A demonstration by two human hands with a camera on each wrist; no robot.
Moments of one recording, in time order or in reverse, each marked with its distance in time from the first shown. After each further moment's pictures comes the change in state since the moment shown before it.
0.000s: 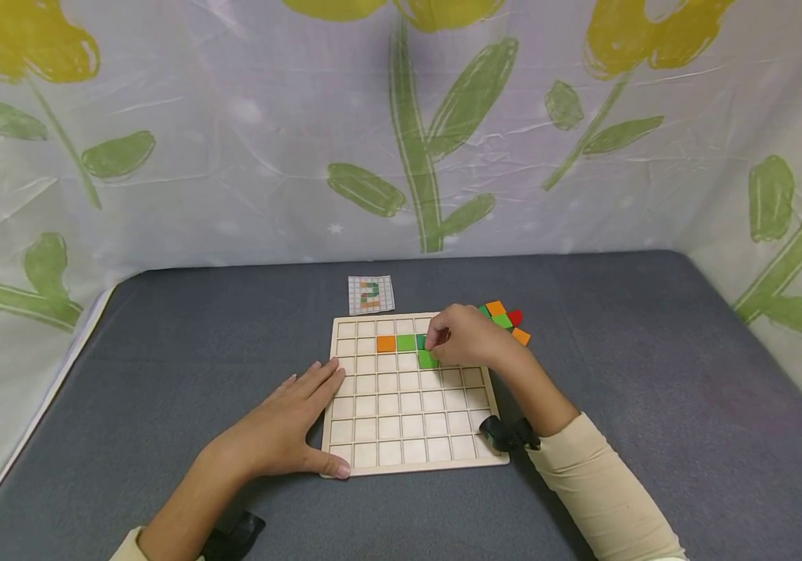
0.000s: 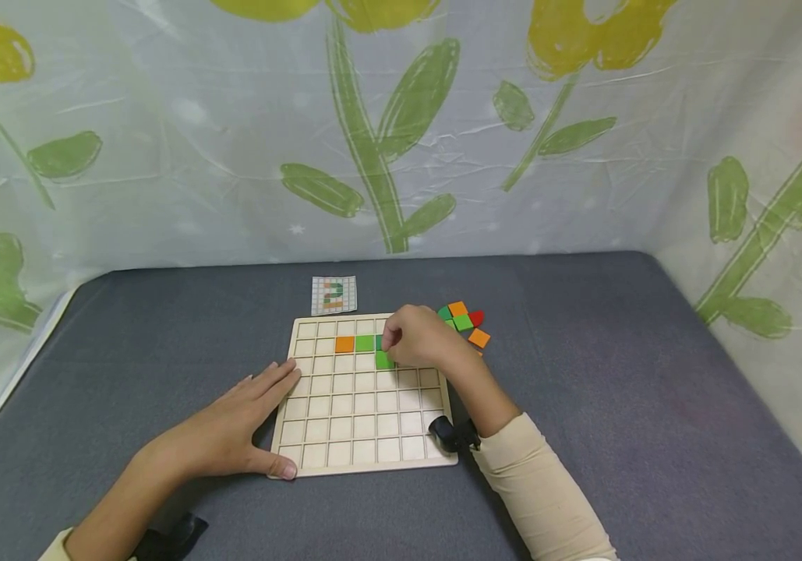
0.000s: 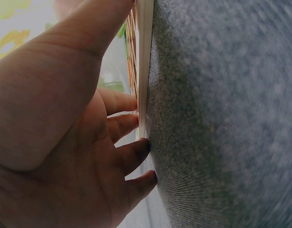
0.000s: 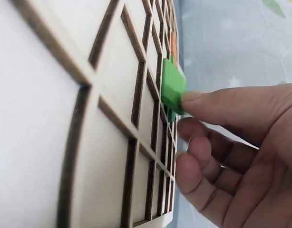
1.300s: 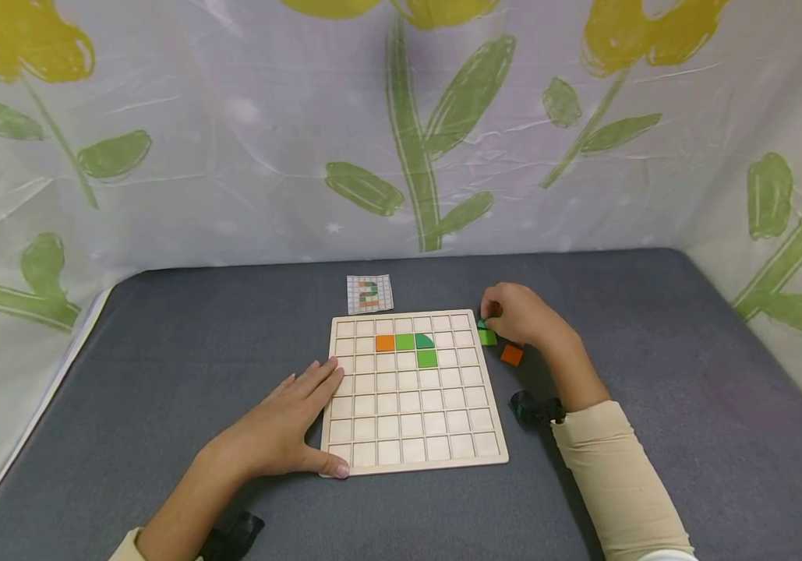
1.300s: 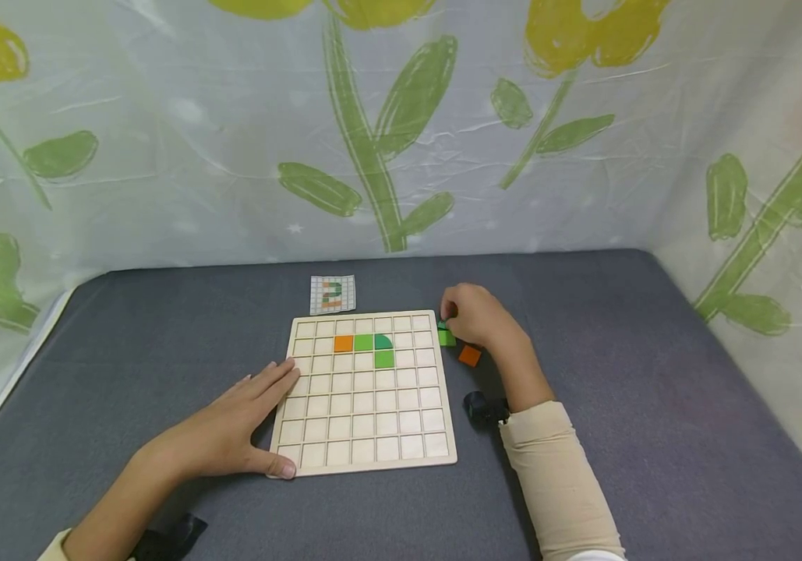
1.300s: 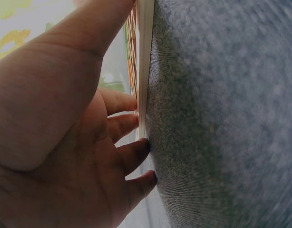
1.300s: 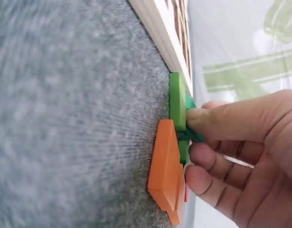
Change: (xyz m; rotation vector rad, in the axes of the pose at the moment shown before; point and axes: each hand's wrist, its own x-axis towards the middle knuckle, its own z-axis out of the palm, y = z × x) left_hand 0.000 0.001 -0.001 0.005 -0.006 -0.005; right_hand -0.017 0.060 -0.038 -0.136 0.133 0.141
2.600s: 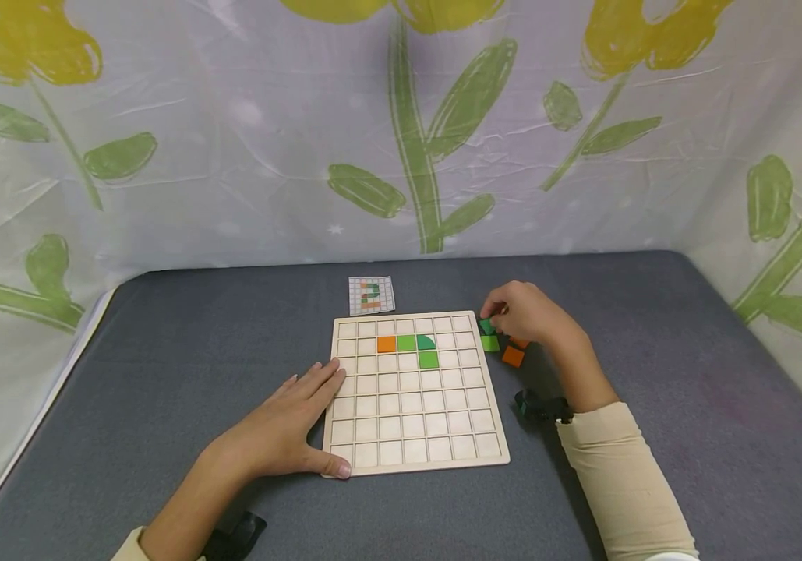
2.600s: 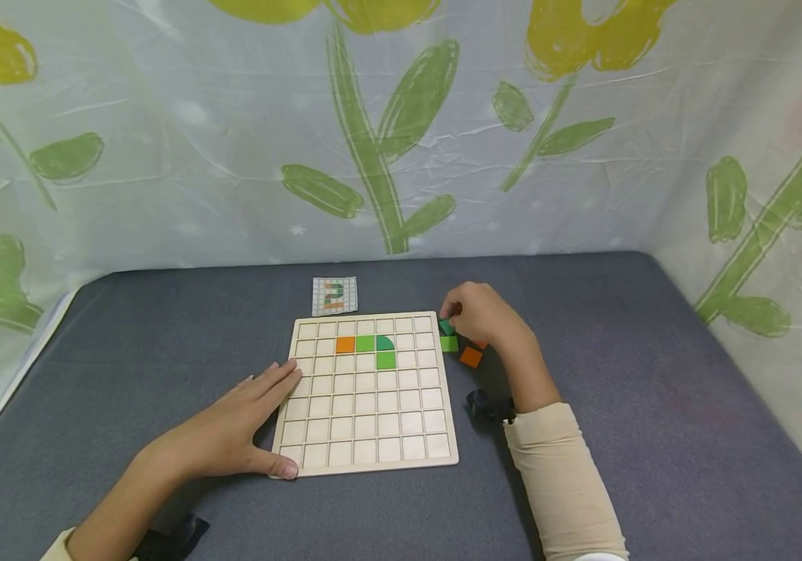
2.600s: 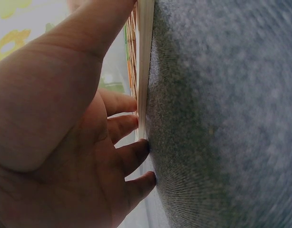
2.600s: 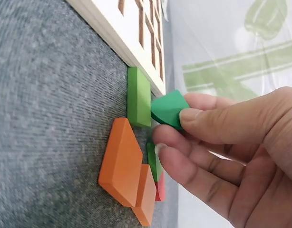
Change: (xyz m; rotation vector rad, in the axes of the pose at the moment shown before) left_hand 0.001 -0.001 0.002 0.006 0.004 0.001; right_hand -0.005 -0.006 -0.013 0.049 -0.048 0.016
